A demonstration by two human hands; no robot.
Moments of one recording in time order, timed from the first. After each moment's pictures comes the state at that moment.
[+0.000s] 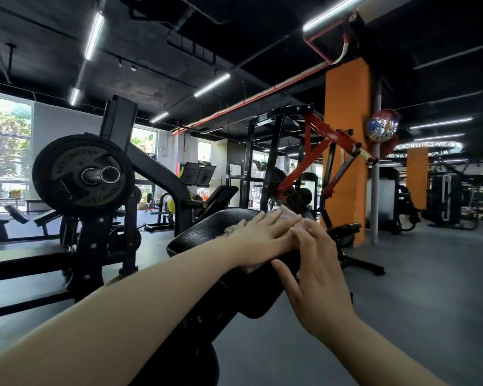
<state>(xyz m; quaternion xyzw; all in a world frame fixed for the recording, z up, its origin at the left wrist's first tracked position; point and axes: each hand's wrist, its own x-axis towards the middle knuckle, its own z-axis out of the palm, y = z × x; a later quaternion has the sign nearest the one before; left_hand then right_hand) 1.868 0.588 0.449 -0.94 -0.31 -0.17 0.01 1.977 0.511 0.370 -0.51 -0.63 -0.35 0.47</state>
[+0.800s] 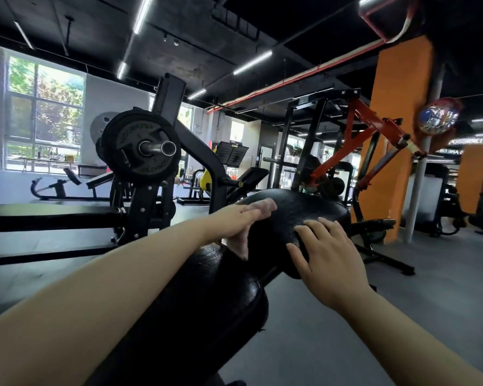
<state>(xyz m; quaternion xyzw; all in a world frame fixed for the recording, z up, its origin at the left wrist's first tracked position) 1.753 0.575 0.427 -0.84 -0.39 -0.28 -0.26 1.931 0.485 0.383 -0.63 -0.66 -0.34 0.23</state>
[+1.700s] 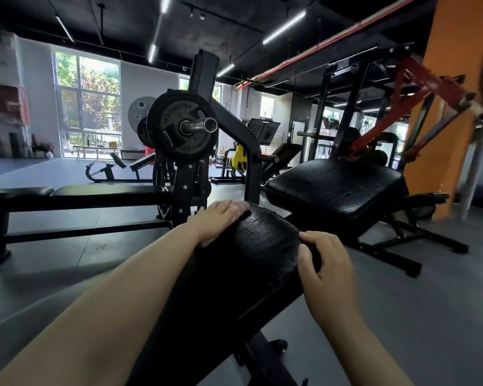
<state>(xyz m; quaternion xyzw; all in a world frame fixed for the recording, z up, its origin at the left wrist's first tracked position) 1.647 0.603 0.349 -0.76 -0.59 -0.25 -0.12 1.836 0.460 0.306 -0.50 -0.63 -0.05 0.59</state>
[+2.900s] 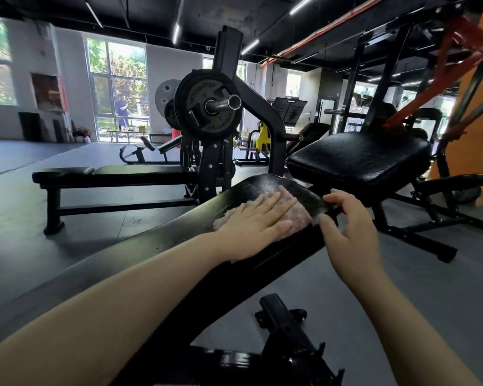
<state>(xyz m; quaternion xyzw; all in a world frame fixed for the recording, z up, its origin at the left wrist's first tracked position) 1.667 0.474 0.333 -0.87 -0.47 -0.15 -0.03 1.838 0.430 0.322 -0.49 -0.66 0.02 0.57</state>
